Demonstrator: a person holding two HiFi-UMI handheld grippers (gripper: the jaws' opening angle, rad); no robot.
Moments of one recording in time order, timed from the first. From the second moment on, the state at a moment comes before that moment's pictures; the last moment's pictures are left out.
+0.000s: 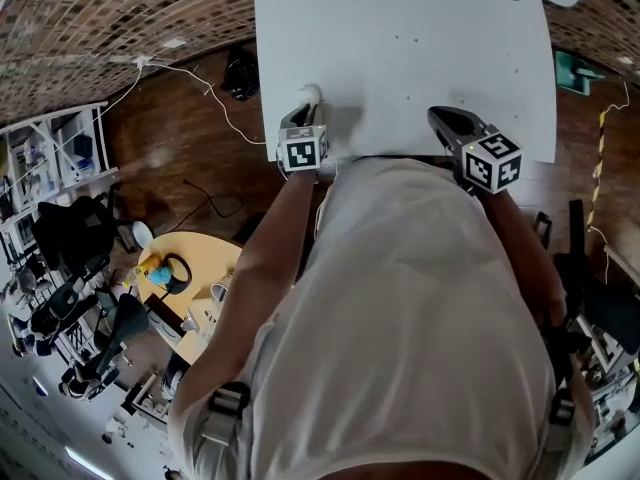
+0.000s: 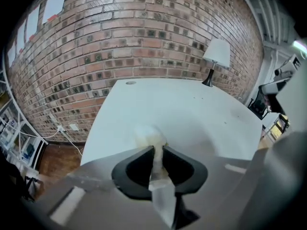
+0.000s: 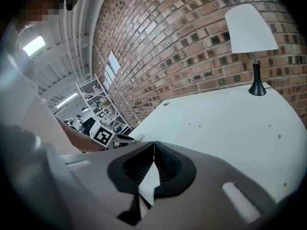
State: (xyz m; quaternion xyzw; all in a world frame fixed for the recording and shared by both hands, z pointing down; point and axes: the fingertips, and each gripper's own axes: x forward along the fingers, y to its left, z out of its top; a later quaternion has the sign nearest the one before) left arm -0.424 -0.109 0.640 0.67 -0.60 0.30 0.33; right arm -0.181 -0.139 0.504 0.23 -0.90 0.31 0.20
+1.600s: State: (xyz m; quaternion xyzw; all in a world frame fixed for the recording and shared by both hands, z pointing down) left arm -0.367 -0.101 0.632 0.73 -0.52 0.27 0.35; right arm -0.138 -0.141 0.504 0.32 -0.86 0.36 0.16
